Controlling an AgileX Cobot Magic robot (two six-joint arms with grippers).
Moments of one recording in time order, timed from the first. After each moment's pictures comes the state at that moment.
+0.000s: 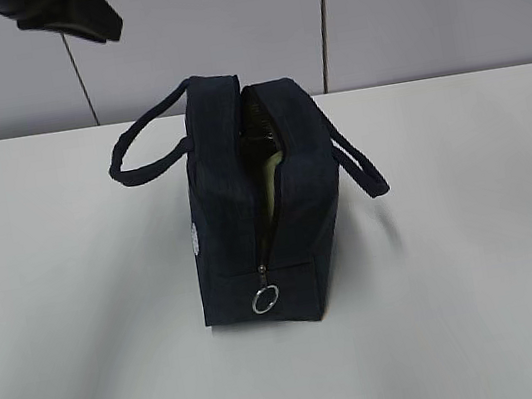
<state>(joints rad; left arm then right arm) -0.34 1.77 -1.69 -0.35 0.87 0.21 0.14 1.57 -1.73 0.57 0.90 -0.53</state>
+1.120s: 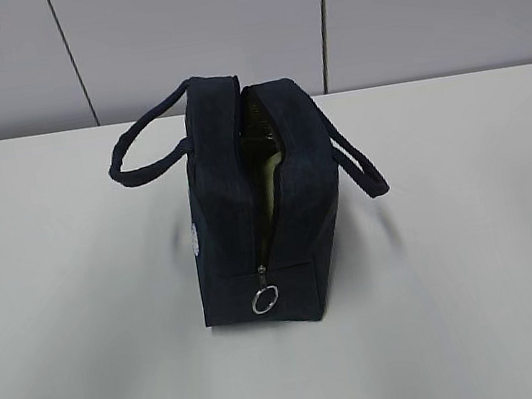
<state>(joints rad) -0.40 1.16 -1.05 -0.24 0.47 0.21 0.14 0.76 -0.93 0.59 0.66 -0.58</state>
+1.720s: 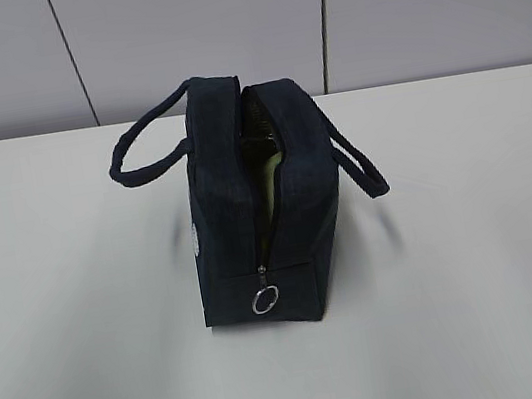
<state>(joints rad) -0.40 0.96 -0.94 -0.21 0.54 0.21 0.14 0.65 -0.75 0.88 0.75 -0.59</state>
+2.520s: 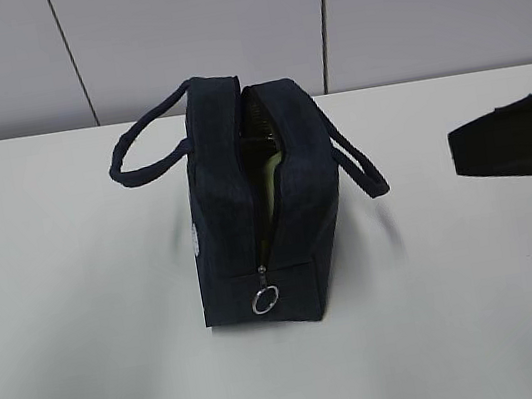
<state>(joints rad) -0.40 0.87 -0.79 -0.19 0.54 0.21 0.14 0.91 -0.75 1.00 0.89 -0.78</state>
